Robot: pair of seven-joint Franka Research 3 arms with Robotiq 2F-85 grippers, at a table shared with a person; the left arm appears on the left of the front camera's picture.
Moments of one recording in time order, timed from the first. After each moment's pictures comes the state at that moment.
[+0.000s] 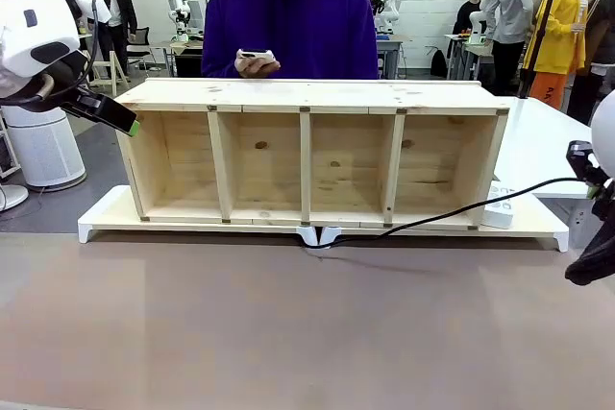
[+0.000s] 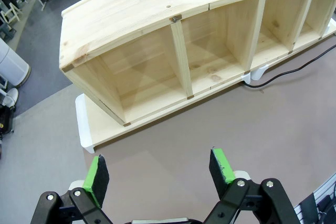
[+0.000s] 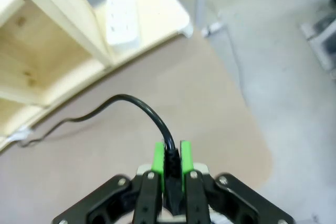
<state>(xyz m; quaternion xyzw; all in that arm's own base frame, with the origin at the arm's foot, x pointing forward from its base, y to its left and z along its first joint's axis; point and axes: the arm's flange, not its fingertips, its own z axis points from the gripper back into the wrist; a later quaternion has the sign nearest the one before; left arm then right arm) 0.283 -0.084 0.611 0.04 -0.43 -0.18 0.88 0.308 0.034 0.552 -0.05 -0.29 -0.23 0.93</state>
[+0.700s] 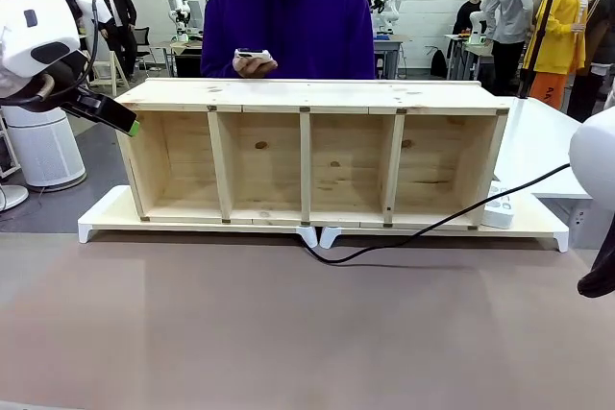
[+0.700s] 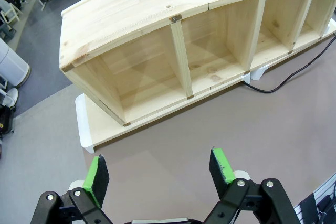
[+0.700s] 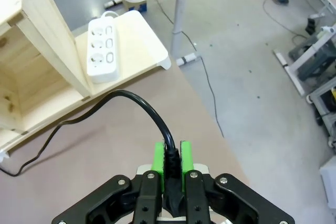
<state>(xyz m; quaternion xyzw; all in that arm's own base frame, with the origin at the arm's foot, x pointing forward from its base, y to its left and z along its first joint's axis) 0.283 -0.084 0.611 0.04 -0.43 -0.18 0.88 0.321 0.033 0.550 -0.12 -0.33 -0.22 0.91</state>
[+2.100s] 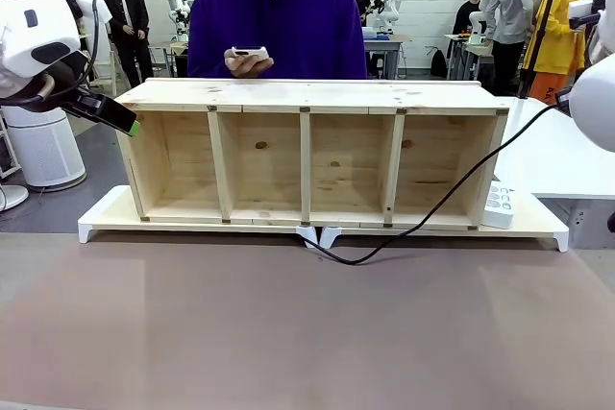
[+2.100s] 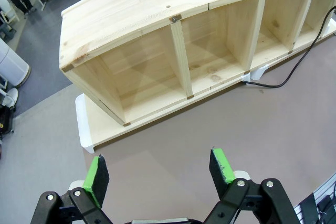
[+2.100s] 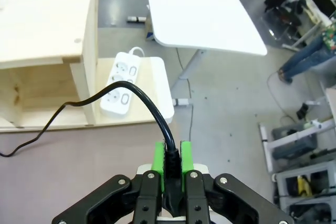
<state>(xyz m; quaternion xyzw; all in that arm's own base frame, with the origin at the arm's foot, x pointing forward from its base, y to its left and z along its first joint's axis) 0.283 -0.084 0.611 0.04 -0.43 -0.18 0.88 0.391 0.034 0.608 -0.18 -0.37 -0.02 0.91</state>
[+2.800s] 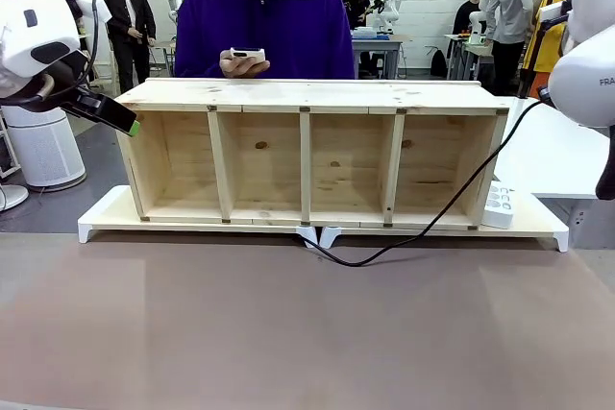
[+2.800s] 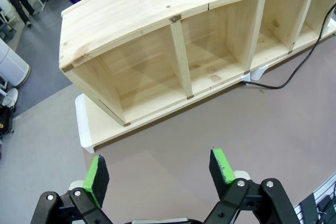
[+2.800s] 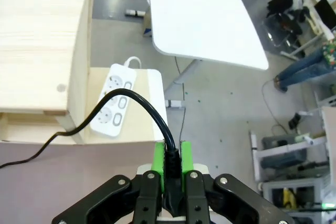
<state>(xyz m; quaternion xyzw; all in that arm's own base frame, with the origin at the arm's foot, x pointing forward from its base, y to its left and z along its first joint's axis) 0.283 -0.084 0.611 0.04 -0.43 -0.18 0.88 0.468 0.031 0.605 -0.20 -0.35 0.03 0.92</state>
